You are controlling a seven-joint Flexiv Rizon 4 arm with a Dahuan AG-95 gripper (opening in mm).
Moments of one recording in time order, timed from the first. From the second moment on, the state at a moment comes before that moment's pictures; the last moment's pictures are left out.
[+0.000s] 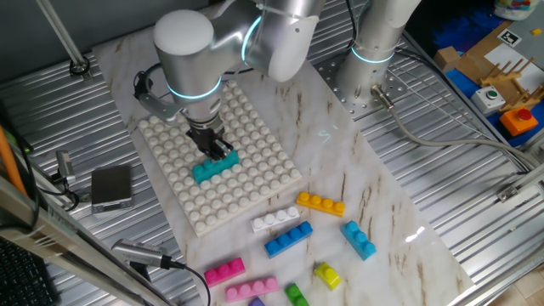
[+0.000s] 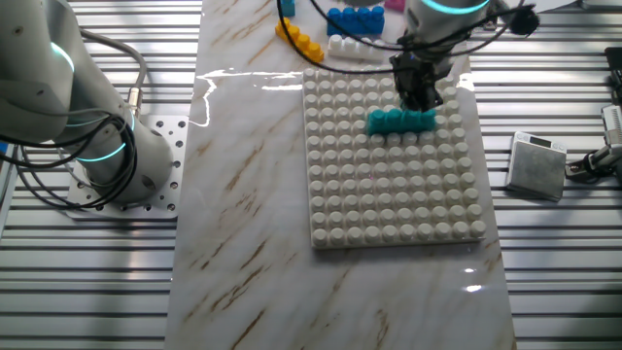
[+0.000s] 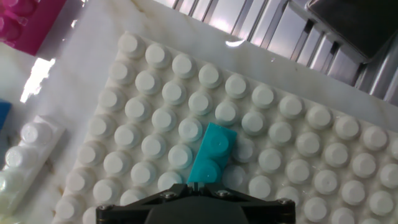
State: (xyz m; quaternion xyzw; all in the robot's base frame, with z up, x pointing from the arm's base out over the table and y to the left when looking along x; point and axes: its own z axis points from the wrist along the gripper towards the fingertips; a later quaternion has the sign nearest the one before) arm 0.539 0.087 0.100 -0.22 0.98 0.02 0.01
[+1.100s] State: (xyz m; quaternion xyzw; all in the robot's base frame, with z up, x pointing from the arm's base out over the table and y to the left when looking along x) arm 0.573 0.086 0.118 -0.25 0.97 0.03 -0.01
